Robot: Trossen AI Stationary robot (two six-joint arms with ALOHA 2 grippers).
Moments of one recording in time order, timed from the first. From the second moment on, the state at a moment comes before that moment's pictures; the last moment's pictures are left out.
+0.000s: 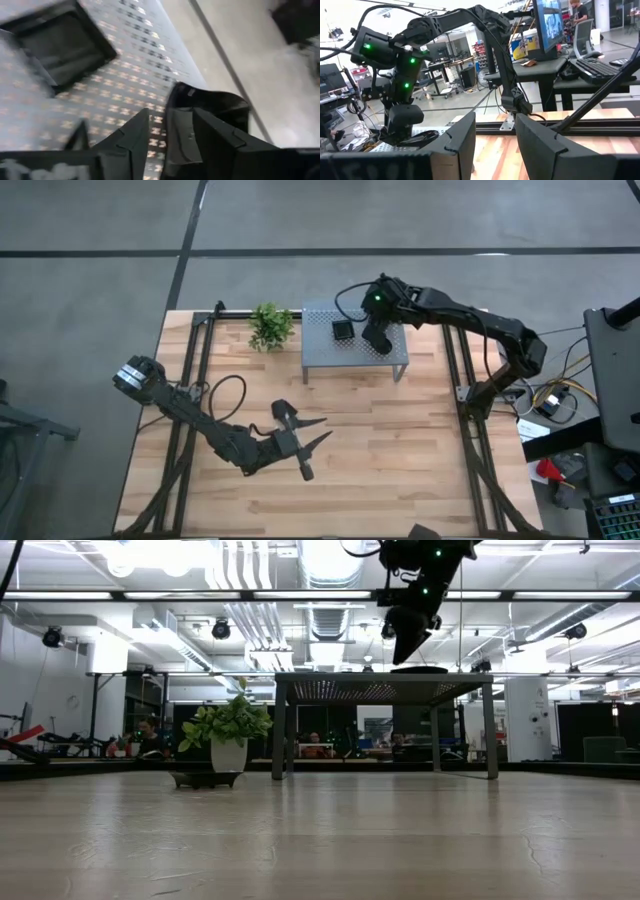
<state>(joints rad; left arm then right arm) -0.56 1.60 1.01 0.81 -0.96 0.34 -0.50 1.57 1.45 -0.83 0.33 -0.15</state>
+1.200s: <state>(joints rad) -0.51 1.60 1.01 0.36 -1.30 -0.03 -0.08 1.38 1.29 -0.86 0.13 0.09</state>
